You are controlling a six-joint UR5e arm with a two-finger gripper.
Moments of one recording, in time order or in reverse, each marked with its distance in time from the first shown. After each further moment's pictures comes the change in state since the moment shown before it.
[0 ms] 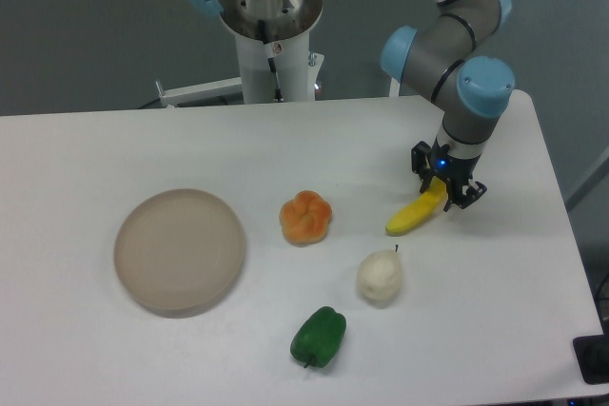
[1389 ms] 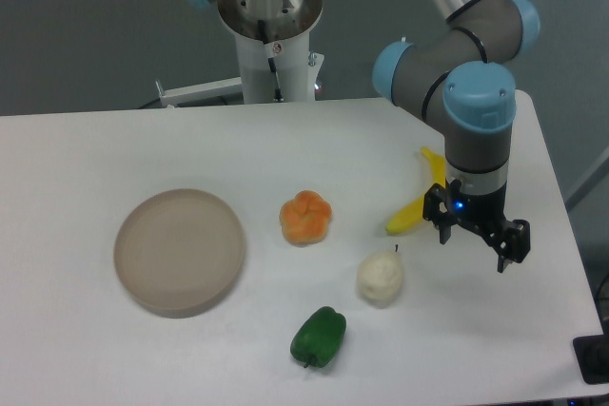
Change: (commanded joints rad) arm -0.193 -0.083 0.348 0.000 0.100 -0.313
